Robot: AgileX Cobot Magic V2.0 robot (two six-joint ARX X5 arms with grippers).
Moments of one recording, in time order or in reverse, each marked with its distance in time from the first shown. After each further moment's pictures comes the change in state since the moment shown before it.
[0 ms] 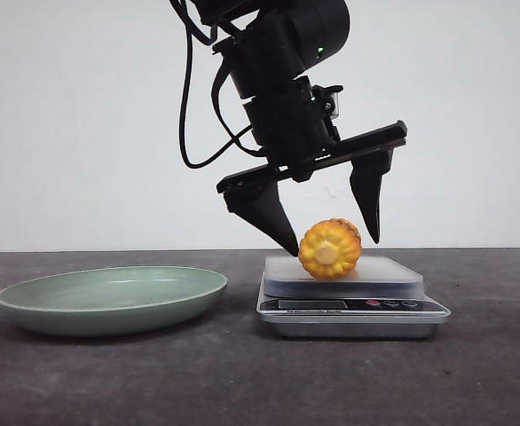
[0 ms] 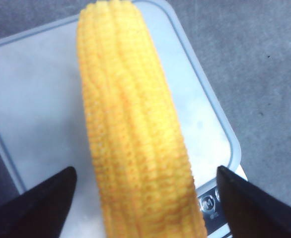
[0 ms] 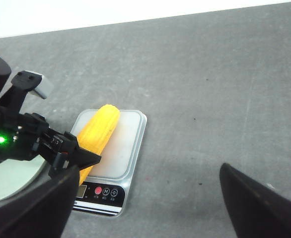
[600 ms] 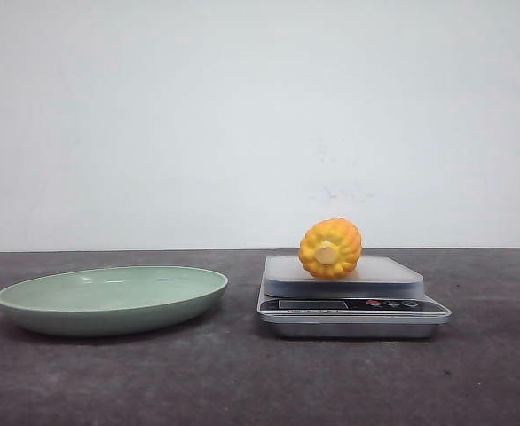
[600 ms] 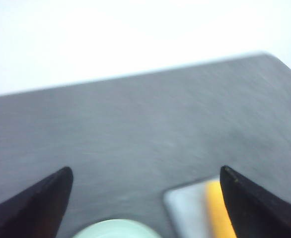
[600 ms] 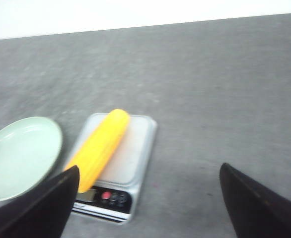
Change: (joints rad) left arm 0.201 -0.715 0.032 -0.193 -0.272 0.180; right arm 0.047 0.042 0.000 0.054 -0.030 -0.008
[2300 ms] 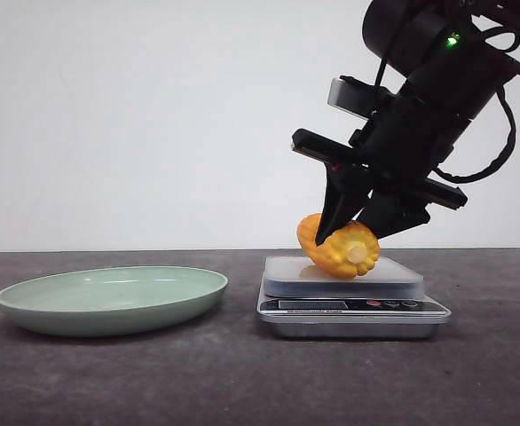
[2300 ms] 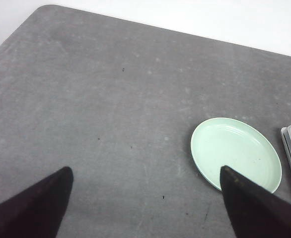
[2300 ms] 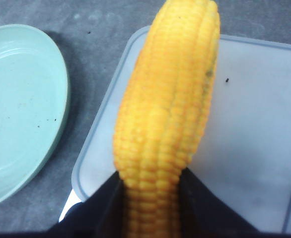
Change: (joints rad) left arm 0.073 -0.896 -0.350 -0.668 -0.234 -0.269; right arm 0.446 0.935 0.002 0.621 0.161 0.211
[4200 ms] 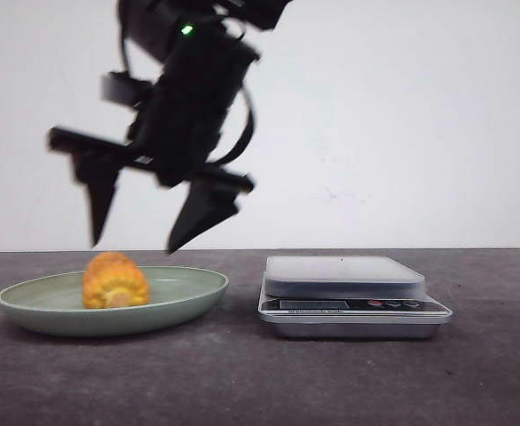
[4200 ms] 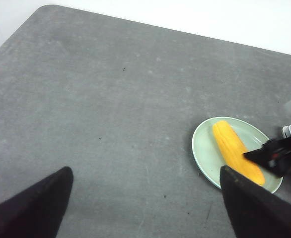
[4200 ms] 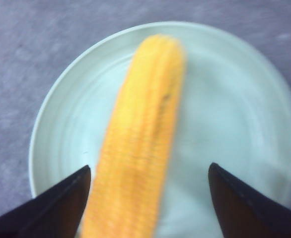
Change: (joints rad) left arm 0.000 -0.001 -0.001 -0.002 0.000 0.007; right arm 0.316 0.404 0.637 -0.319 0.125 -0.011
